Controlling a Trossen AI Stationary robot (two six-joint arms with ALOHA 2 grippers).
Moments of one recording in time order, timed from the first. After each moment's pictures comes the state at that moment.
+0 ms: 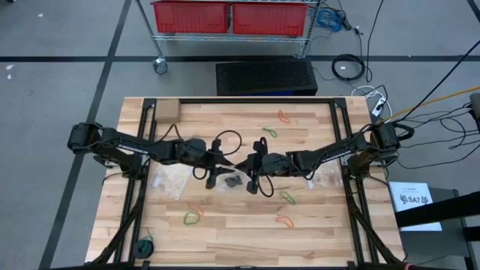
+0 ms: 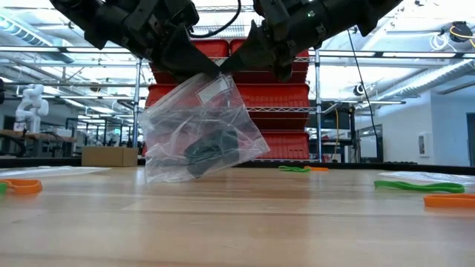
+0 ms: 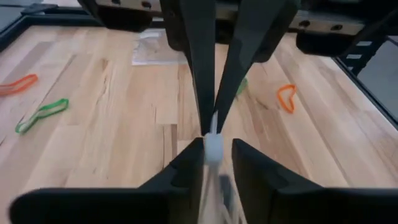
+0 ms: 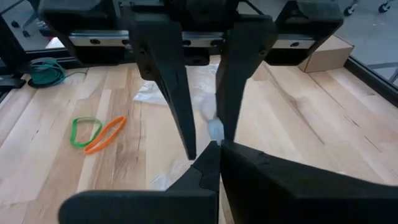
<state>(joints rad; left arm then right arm) 0.00 1.34 0.66 0.28 0.13 -0.01 0.15 1.66 0.96 0.30 0.29 0.16</state>
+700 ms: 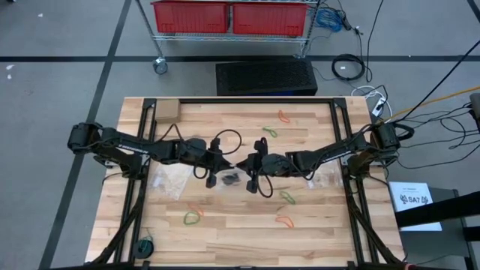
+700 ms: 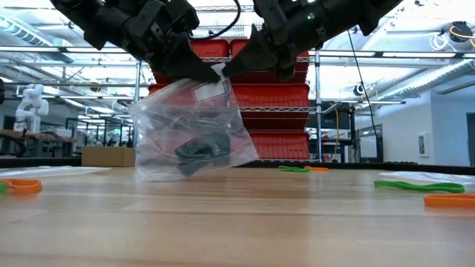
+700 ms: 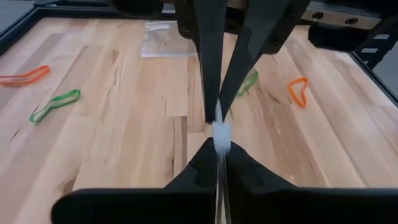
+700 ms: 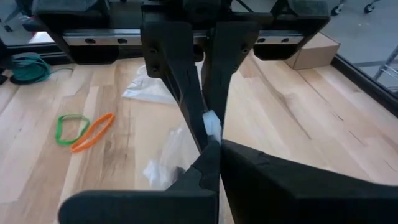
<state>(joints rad) 0.00 1.34 0.66 0.25 0.10 -0.01 0.15 1.66 0.96 0.27 0.34 0.16</state>
